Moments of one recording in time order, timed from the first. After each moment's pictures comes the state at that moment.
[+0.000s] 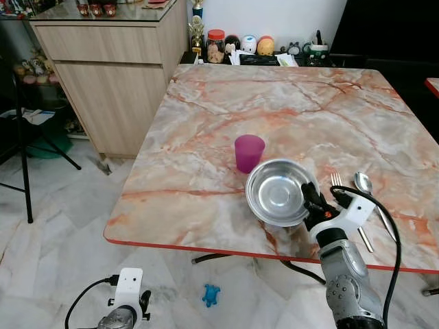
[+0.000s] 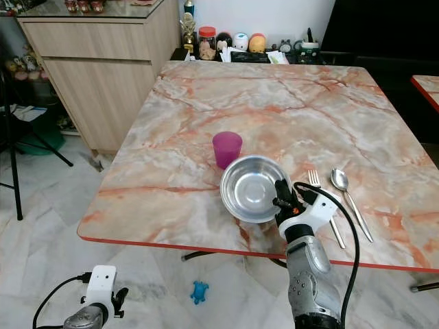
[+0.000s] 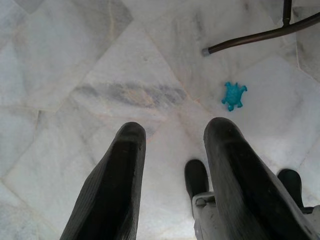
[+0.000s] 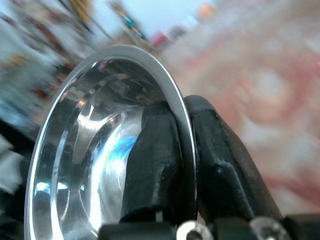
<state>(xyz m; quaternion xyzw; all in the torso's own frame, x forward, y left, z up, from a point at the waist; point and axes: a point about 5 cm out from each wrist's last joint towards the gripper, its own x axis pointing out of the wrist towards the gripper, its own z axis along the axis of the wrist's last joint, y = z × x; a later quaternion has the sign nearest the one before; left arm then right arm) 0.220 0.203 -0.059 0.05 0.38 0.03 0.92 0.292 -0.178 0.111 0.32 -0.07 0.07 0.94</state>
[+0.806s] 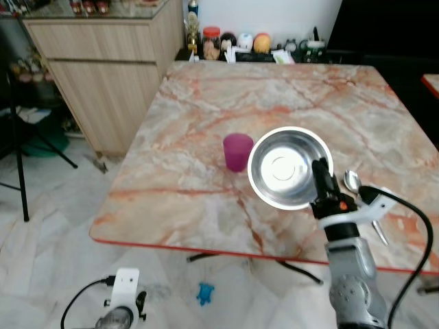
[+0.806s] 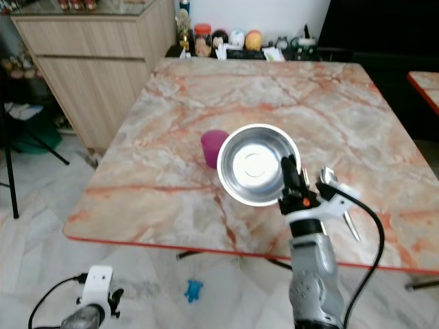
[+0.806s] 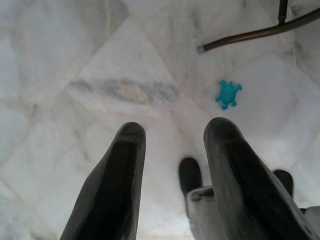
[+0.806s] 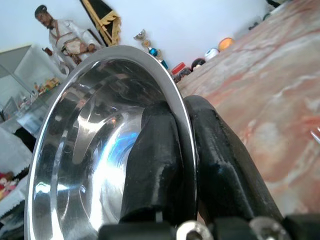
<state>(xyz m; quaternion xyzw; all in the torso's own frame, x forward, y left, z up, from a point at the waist) 0.218 0.206 -0.060 0.06 0.38 0.04 0.92 0.283 -0.186 0.125 0.33 -0.12 0.09 0.93</state>
